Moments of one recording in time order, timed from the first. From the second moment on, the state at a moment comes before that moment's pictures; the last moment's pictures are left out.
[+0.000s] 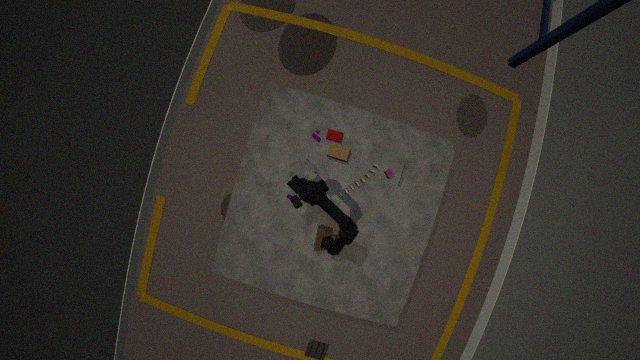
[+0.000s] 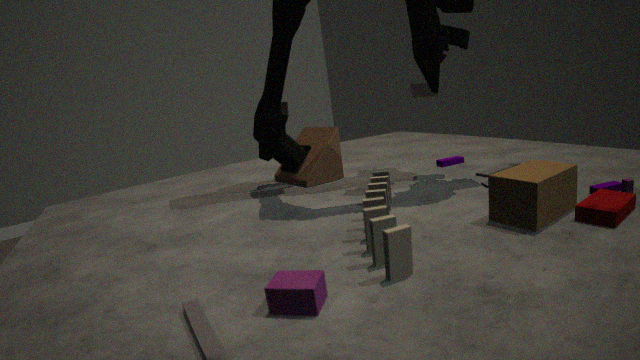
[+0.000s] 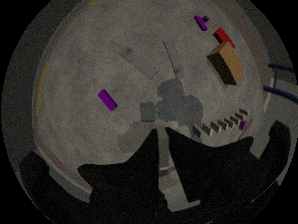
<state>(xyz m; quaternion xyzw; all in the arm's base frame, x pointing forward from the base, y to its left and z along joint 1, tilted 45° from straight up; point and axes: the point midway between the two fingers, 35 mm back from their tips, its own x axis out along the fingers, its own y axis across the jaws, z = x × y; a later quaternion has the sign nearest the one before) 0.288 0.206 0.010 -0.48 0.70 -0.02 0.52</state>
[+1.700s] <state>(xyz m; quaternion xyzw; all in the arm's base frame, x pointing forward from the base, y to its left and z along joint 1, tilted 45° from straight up) 0.300 0.206 -0.064 -0.39 0.59 0.18 0.69</state>
